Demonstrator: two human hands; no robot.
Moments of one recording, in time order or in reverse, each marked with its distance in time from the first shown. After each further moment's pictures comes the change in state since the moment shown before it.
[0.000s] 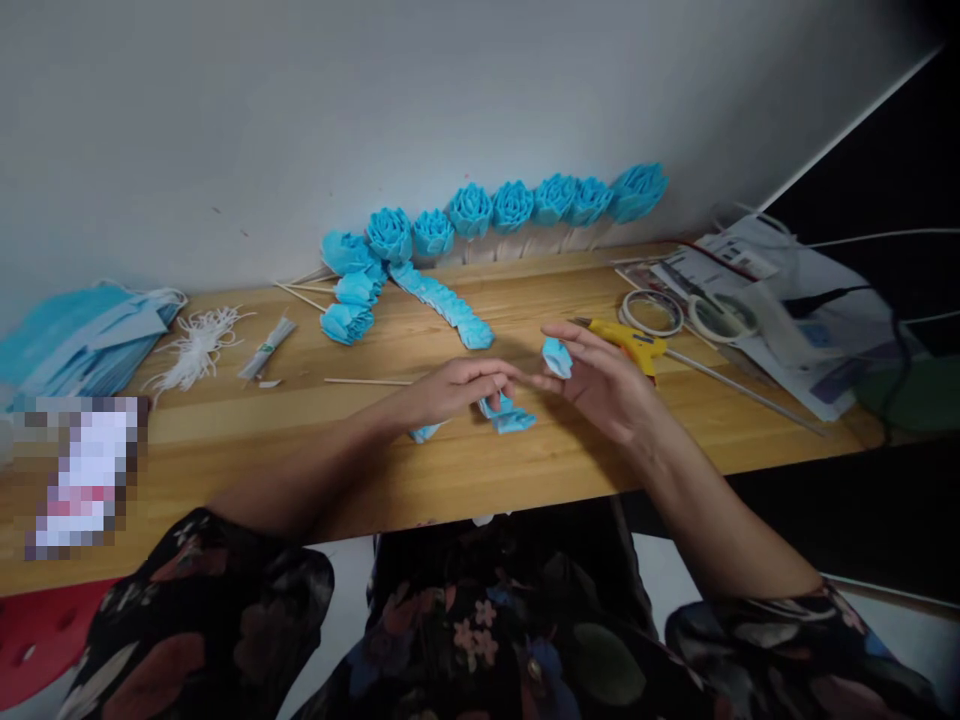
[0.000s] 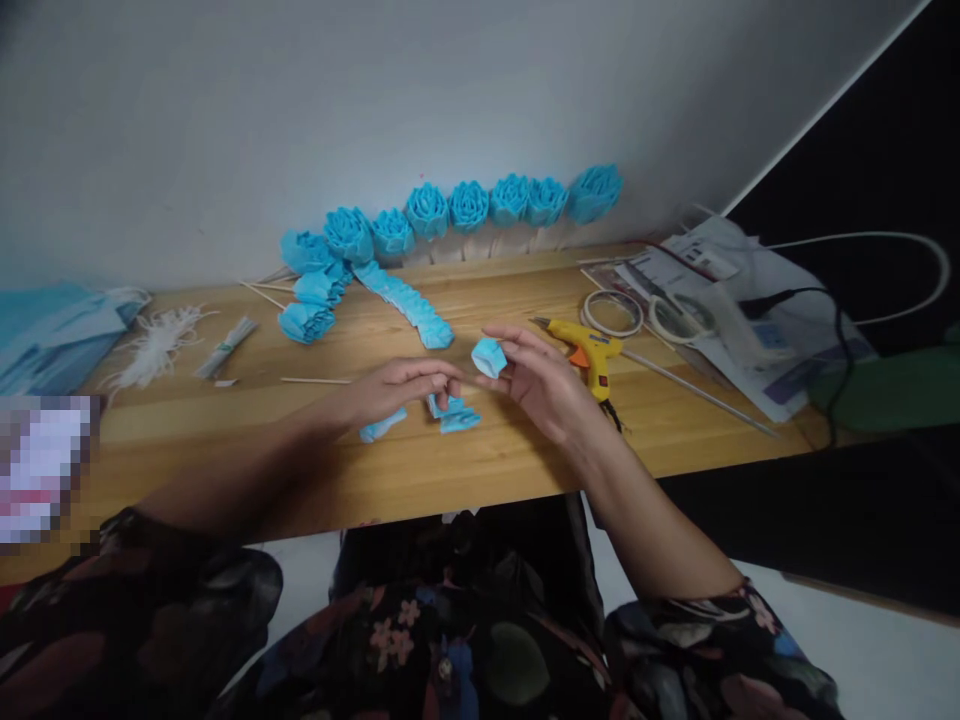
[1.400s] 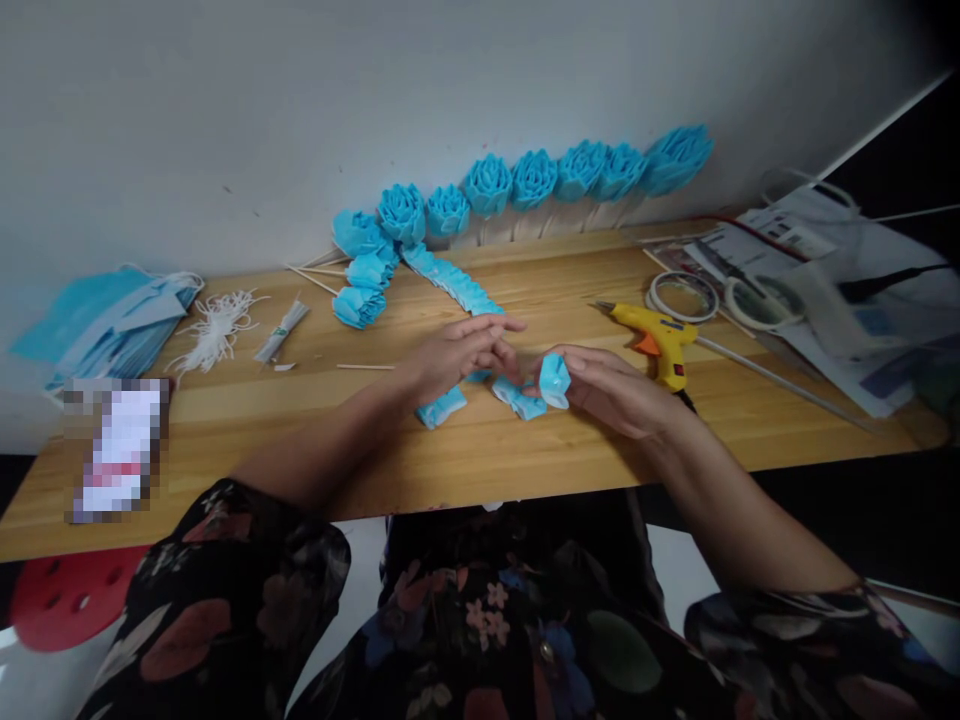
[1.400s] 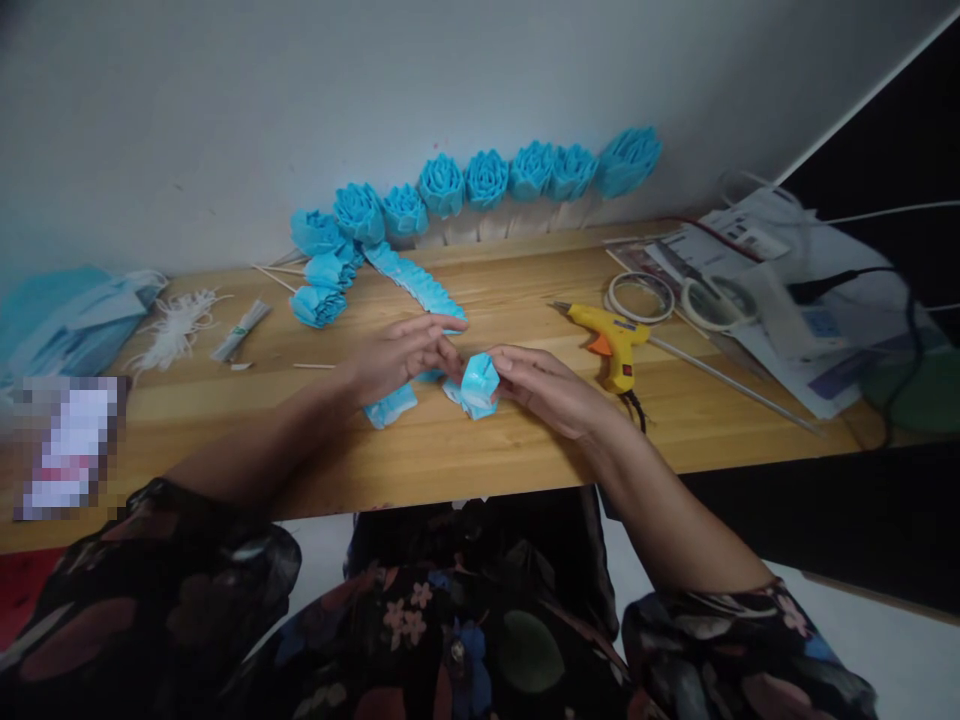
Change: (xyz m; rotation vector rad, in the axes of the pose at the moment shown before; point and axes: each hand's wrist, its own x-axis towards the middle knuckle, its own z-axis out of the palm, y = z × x) left_hand 0.007 -0.009 -0.009 -0.399 0.183 -0.030; right_hand -0.005 0.013 -0.003 -0.281 -0.215 0.130
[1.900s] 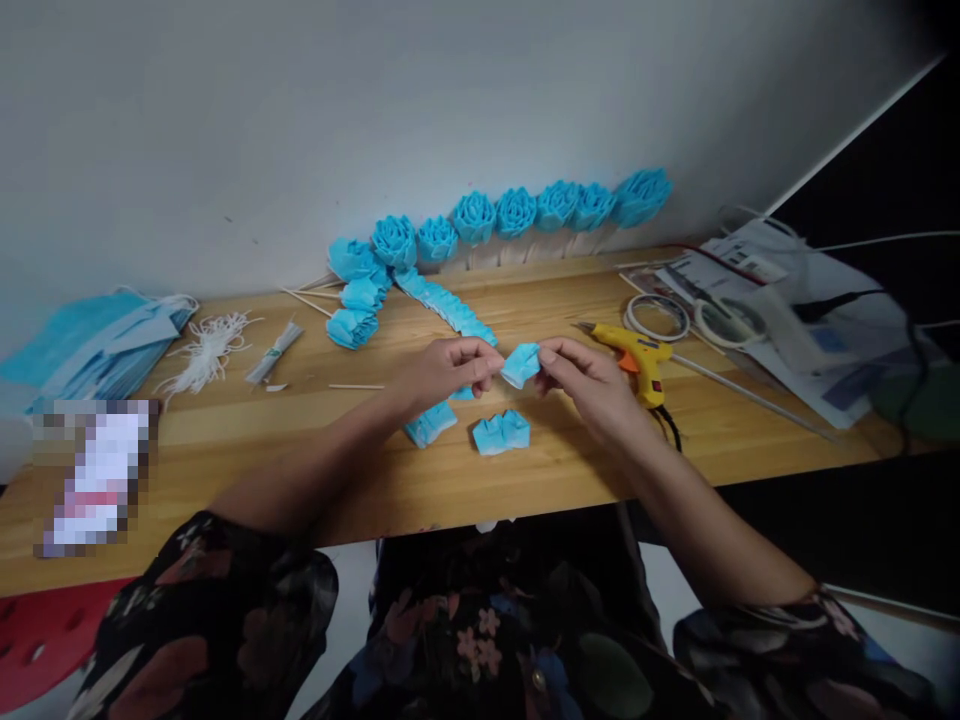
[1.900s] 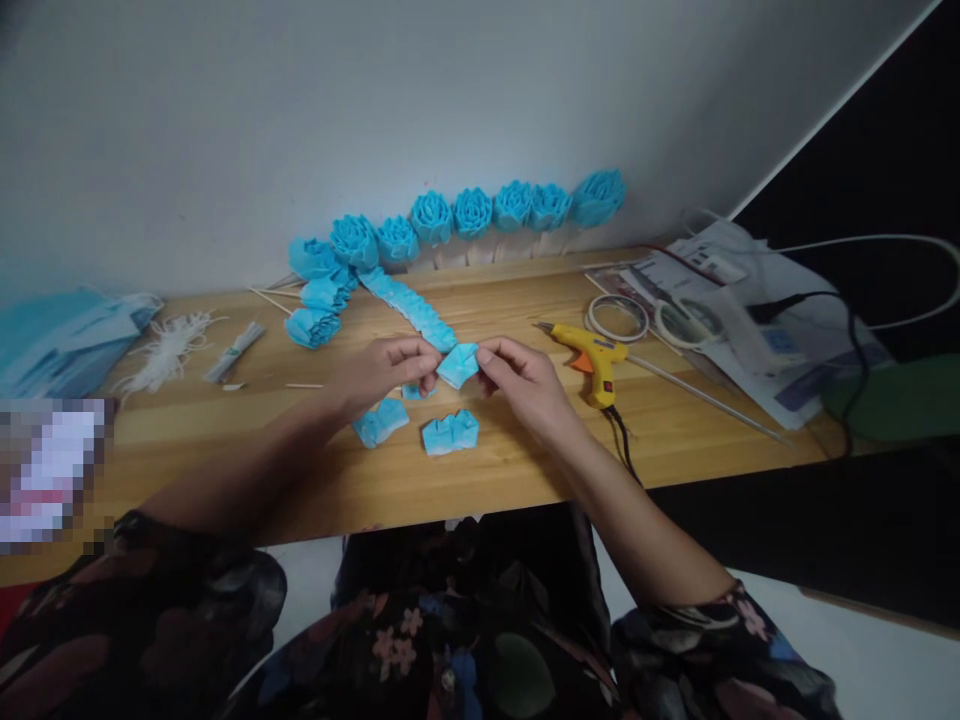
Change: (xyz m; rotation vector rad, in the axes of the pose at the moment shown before) left_hand -0.009 0.025 0.011 0.350 0.040 0.070; right_hand 0.011 -0.010 0.013 -0.215 0.285 -0.318
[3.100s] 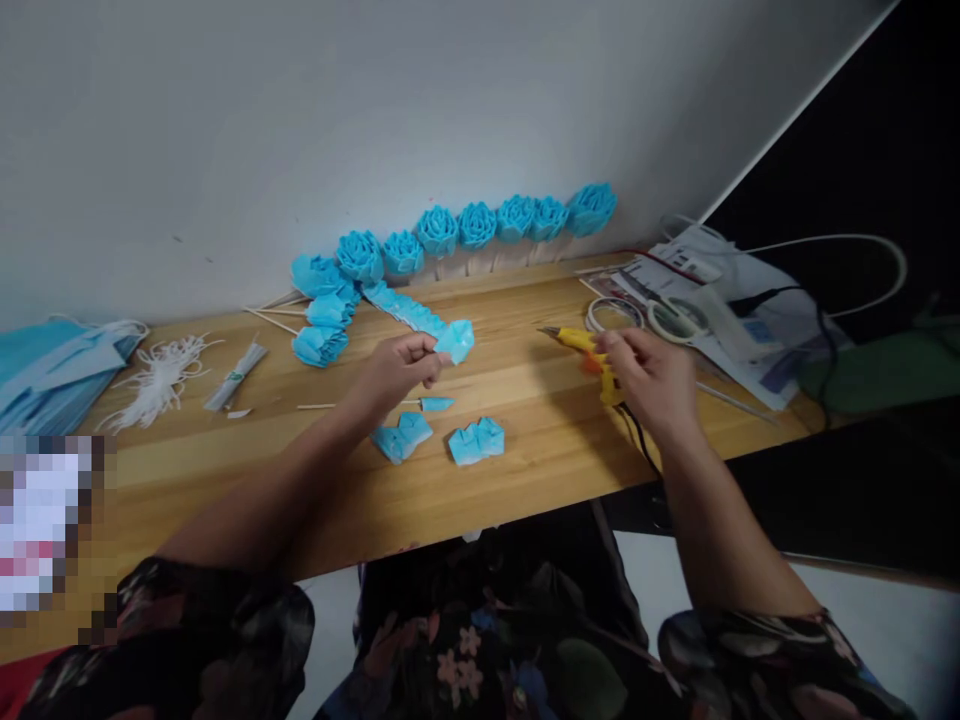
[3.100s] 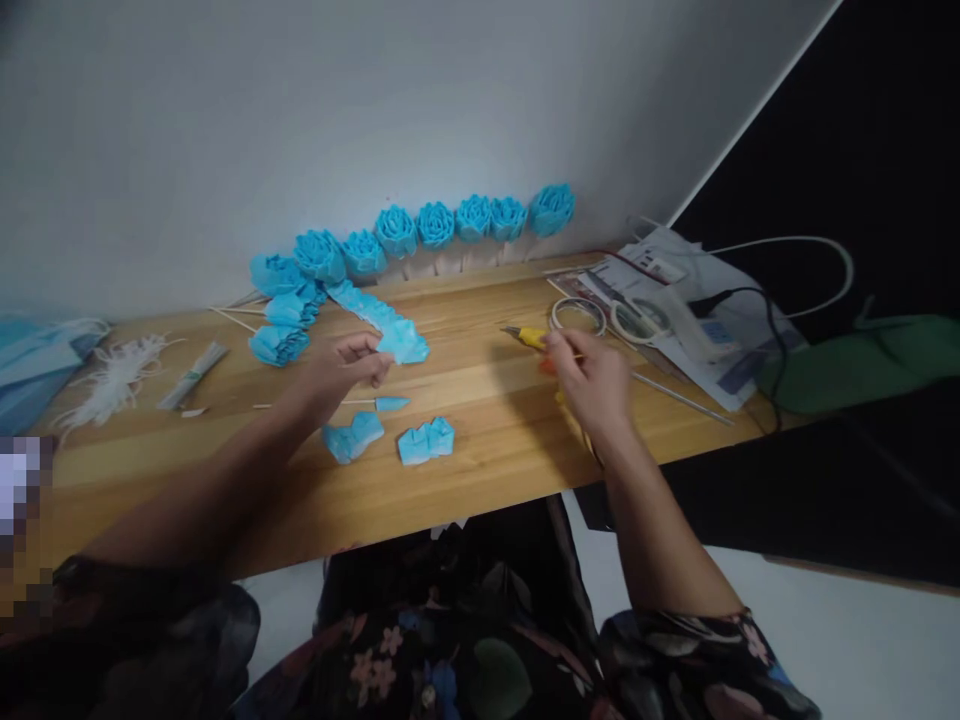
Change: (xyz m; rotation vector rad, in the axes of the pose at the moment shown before) left_hand 0.007 -0.007 -0.013 0.064 0.278 0.005; right_hand -0.017 0.000 -0.081 -0.650 0.480 -0.058
